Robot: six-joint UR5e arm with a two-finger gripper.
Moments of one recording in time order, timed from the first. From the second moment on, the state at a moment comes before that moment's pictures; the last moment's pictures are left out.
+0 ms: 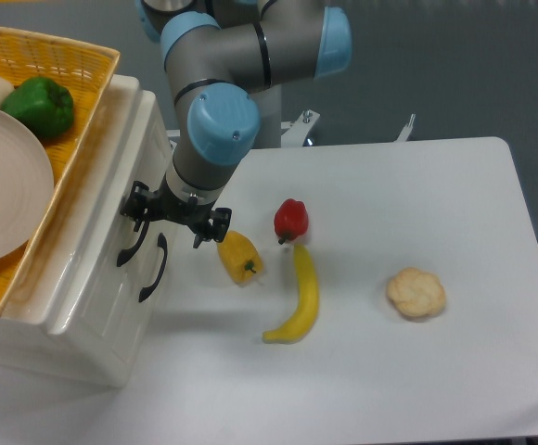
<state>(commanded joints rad) 2.26 -1.82 -1.58 -1.43 1.19 0.39</state>
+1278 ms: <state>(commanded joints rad) 2.26 -1.82 -1.58 -1.42 1.31 0.50</state>
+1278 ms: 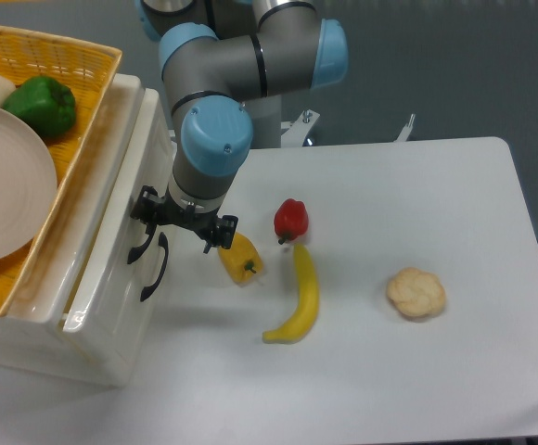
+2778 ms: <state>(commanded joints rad) 2.31 -1.85 -1.52 -1.42 1.35 0.51</state>
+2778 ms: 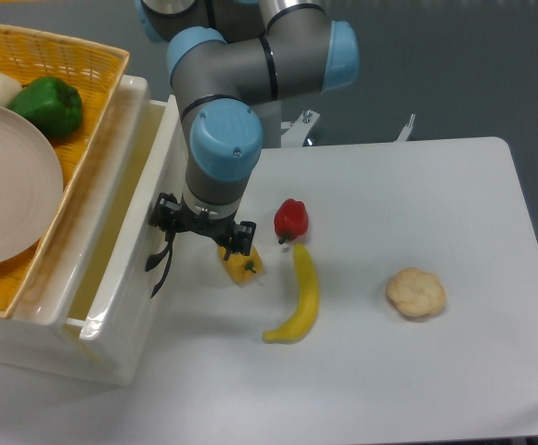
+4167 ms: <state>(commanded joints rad) 2.43 -1.86 -1.50 -1.42 1.35 0.62</state>
